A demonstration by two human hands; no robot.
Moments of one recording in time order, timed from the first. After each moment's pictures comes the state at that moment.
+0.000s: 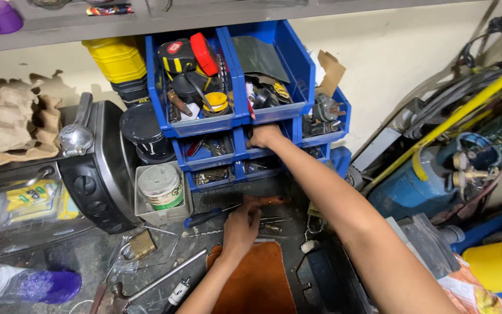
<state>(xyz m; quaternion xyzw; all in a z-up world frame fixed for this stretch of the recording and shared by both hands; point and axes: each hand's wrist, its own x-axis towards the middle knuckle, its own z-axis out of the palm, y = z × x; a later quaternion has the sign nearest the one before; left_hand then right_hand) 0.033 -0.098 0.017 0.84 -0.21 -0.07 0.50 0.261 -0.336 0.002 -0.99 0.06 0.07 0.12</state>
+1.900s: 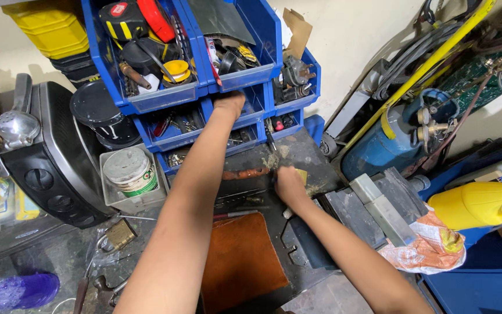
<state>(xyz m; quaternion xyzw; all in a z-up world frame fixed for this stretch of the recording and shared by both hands) 0.316 -0.292 -0.036 0.92 -0.39 0.01 0.05 -0.011 -0.333 -0.097 -0.96 0.20 -0.10 0.18</state>
